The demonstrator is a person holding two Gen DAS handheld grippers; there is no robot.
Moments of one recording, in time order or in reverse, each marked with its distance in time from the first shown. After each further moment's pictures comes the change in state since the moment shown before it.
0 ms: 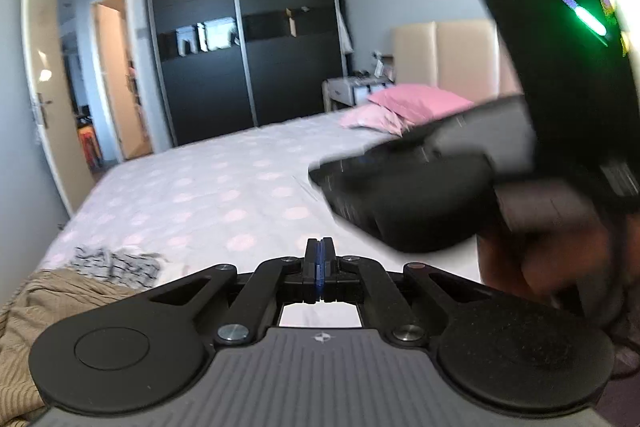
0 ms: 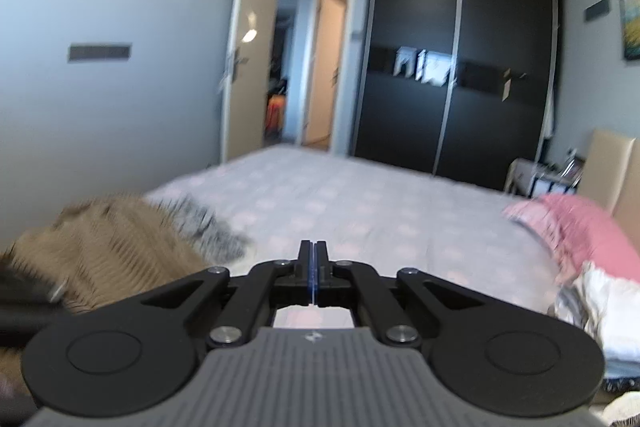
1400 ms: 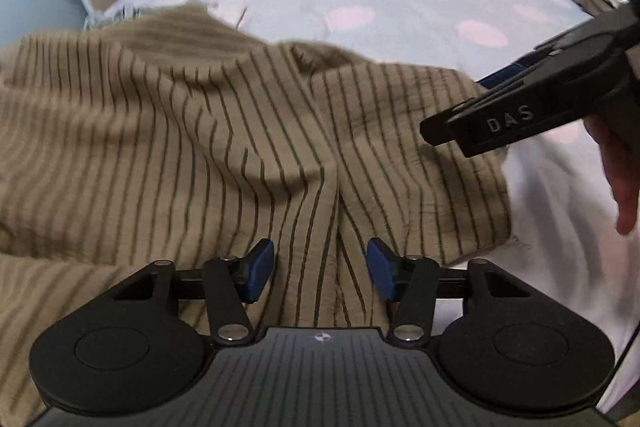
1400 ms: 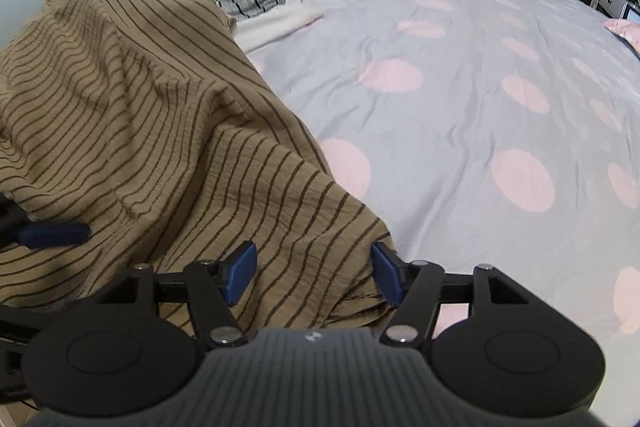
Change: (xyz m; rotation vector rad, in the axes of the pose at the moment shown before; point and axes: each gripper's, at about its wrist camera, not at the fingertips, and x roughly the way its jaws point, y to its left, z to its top) left arm 0.141 0.089 -0.191 -0.145 0.543 0.150; right arm 0.238 0.037 -0.163 0.077 0.570 0.190
